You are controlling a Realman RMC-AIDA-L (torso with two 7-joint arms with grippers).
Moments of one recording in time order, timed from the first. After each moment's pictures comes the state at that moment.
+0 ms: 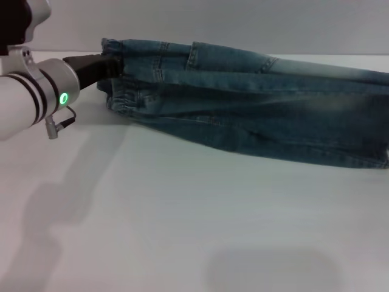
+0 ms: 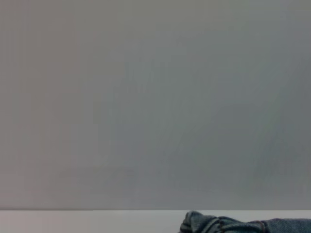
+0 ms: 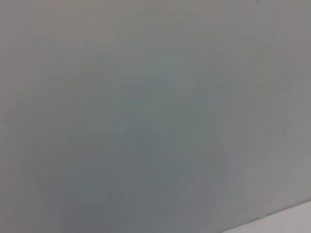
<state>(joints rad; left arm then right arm) -0.32 -2.06 -1.45 -1.31 2.65 -0.40 -0.03 0.11 2.07 -1.02 -0.81 2.00 0.95 -1.60</state>
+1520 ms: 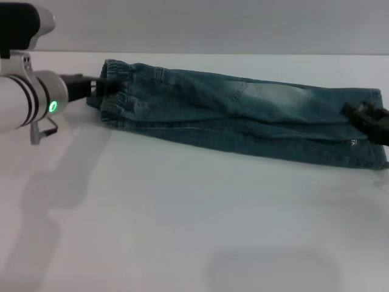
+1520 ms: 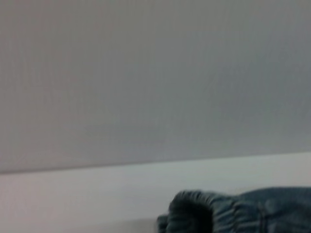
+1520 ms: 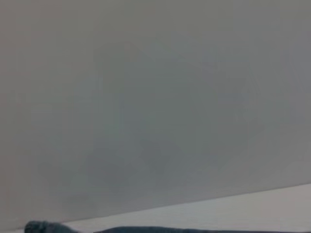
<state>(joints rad) -0.42 -2.06 -1.55 -1.17 2.70 -0.55 0.06 0.26 2.07 -0.98 -0.58 1.86 1.12 -1.78</state>
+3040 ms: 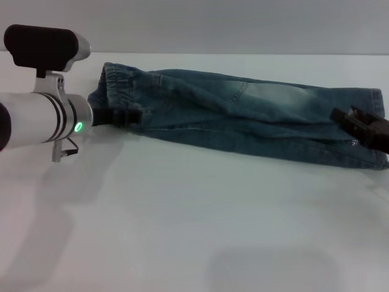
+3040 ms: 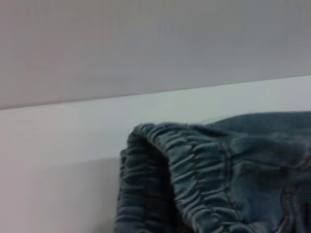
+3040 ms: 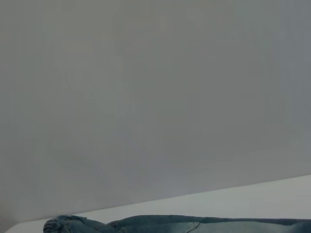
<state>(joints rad) -0.51 -2.06 -1.50 -1.01 2.66 -0.59 0.09 0.26 2.07 -1.01 -0.57 1.86 1.14 -1.75</state>
